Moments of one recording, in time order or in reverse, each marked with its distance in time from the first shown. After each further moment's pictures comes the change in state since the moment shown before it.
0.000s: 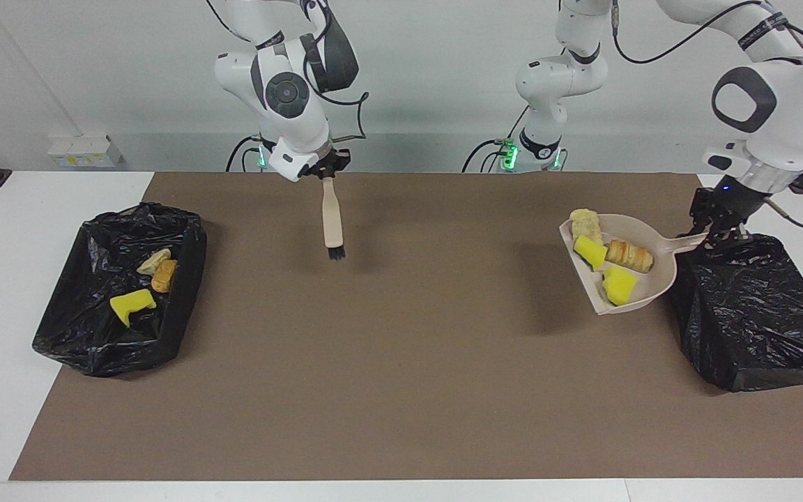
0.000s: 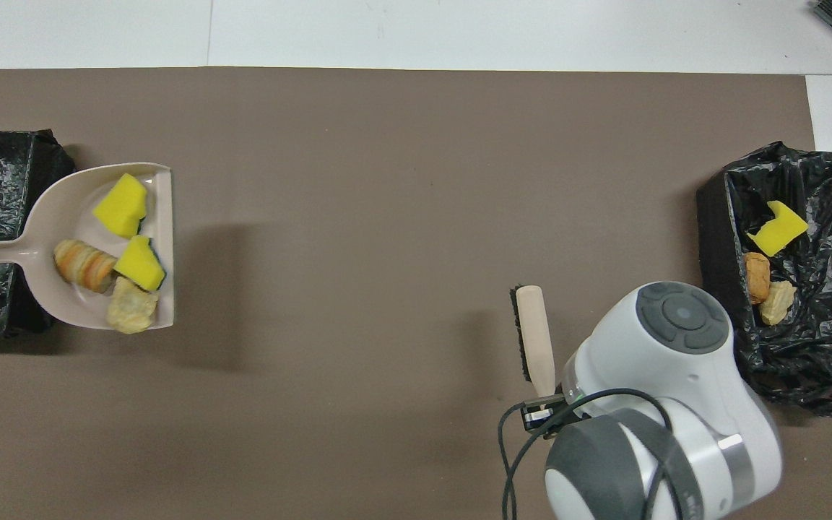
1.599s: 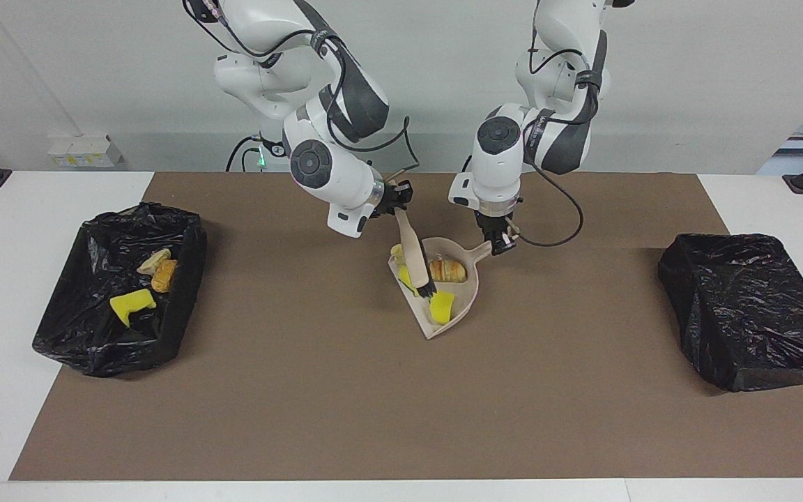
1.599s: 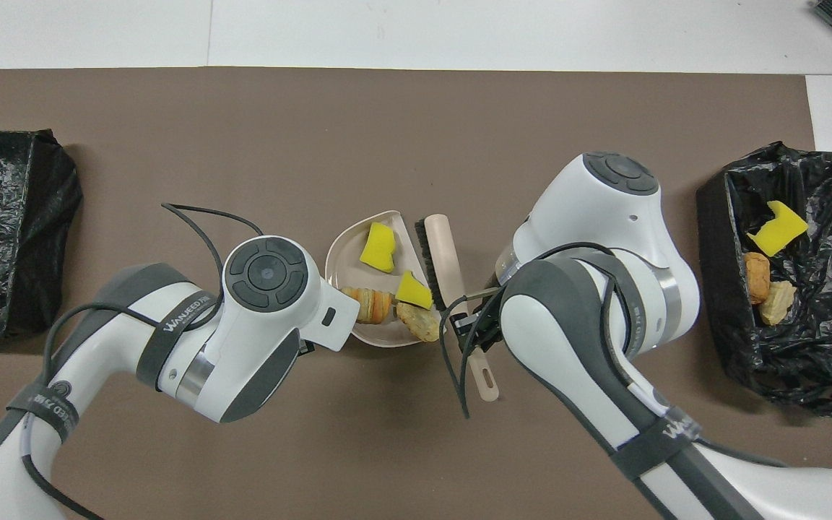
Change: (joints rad) left arm -0.802 0.080 -0.016 -0.213 0.208 0.140 -1.183; right arm -0.008 0.431 -0.015 0.430 0.081 -0.004 -0.180
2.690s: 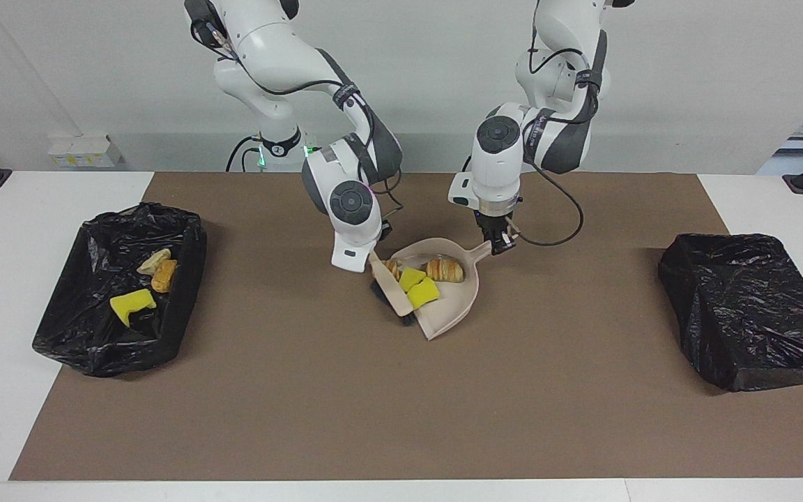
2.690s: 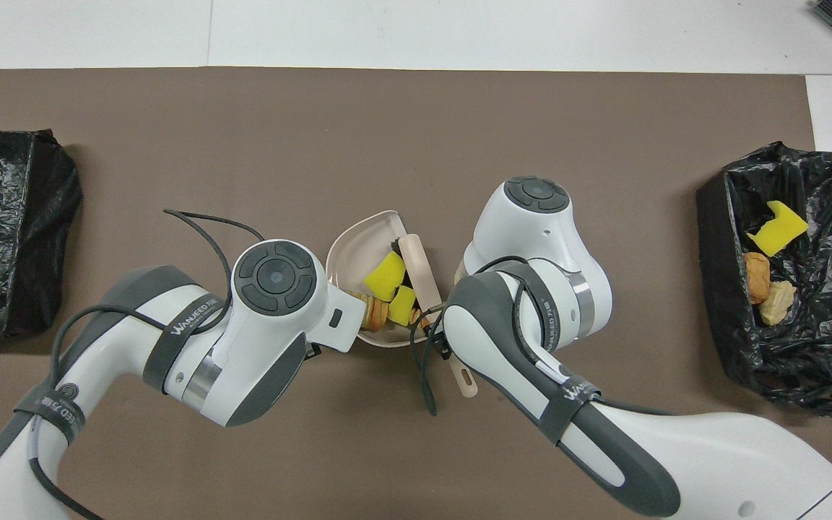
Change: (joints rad) left arm -0.019 0.000 -0.006 0.001 0.000 -0.021 -0.114; right arm 0.093 0.158 0.014 -0.001 -0.030 0.129 -0.025
